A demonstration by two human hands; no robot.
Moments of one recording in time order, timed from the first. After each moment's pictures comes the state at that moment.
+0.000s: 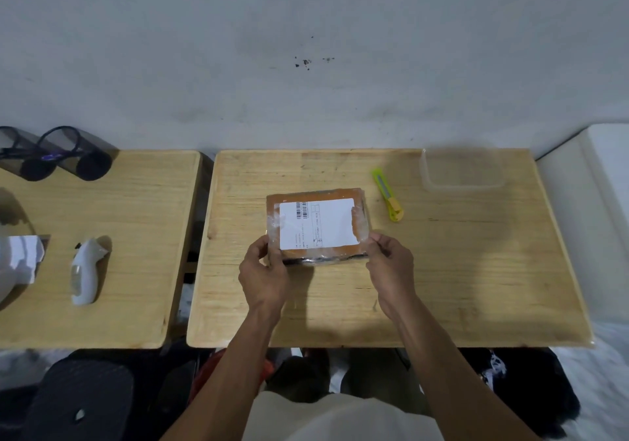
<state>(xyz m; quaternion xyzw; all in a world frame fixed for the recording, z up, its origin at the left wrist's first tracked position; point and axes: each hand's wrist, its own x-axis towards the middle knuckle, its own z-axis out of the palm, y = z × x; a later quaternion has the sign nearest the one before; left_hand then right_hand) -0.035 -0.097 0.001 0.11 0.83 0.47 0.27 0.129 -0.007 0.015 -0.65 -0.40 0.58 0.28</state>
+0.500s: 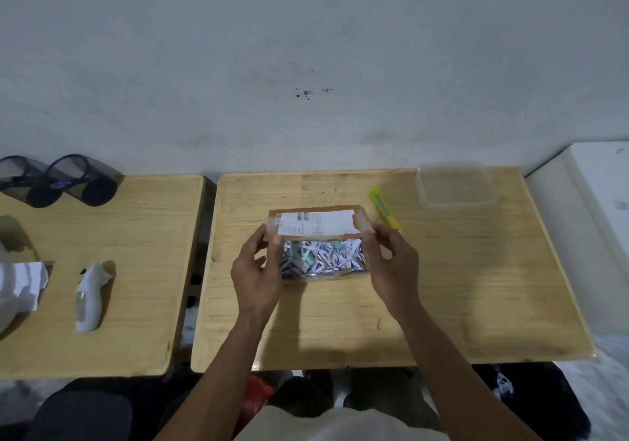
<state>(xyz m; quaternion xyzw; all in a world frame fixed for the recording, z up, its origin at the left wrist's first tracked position) -0.065 -0.087 0.032 0.23 0.76 0.55 0.25 0.116 0.010 0.035 -0.60 -0.55 0.45 0.37</state>
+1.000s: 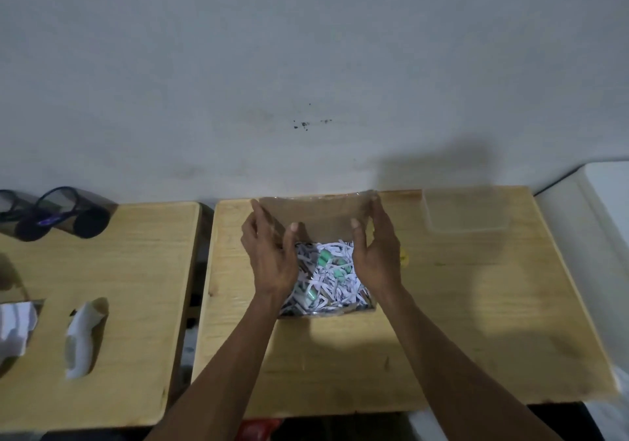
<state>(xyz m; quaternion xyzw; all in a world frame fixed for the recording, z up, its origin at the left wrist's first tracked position) -0.090 0.008 0.027 0.35 0.80 0.44 0.18 0.065 0.082 0.030 -0.54 -0.68 0.36 0.34</state>
